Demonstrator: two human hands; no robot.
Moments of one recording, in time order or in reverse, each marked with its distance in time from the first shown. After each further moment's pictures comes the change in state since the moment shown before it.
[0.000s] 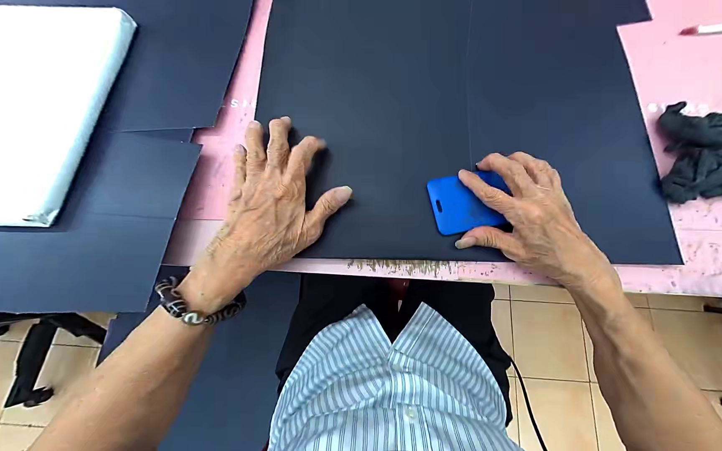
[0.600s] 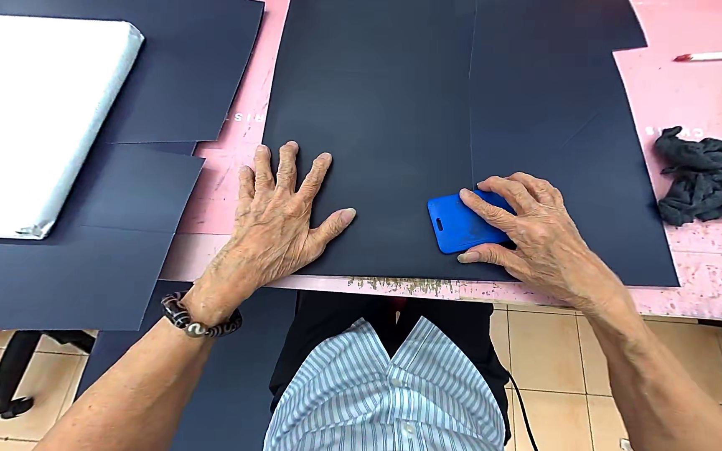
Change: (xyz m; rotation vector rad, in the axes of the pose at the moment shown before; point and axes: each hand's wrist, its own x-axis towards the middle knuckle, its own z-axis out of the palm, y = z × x) left_hand 0.005 -0.010 0.020 0.077 -0.053 -0.035; right_hand 0.001 0.000 -0.006 0.013 -0.031 0.015
